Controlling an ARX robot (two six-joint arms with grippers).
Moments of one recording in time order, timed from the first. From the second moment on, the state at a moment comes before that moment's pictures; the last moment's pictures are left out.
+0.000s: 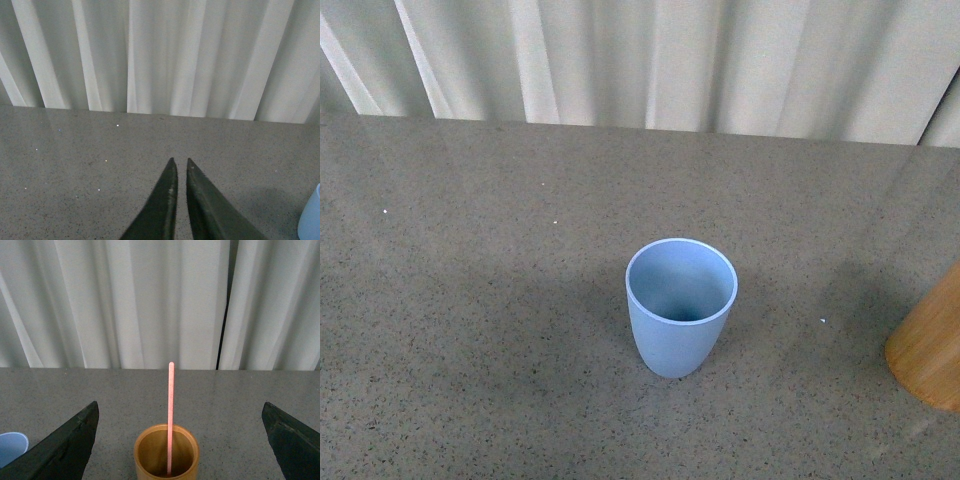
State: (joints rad) left arm 0.00 0.00 0.02 0.00 0.00 0.00; right arm 0.00 0.00 0.02 0.00 0.00 0.00
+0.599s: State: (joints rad) left arm 0.00 0.00 0.02 0.00 0.00 0.00; right arm -0.13 0.81 0.13 0.40 -0.14 -0.06
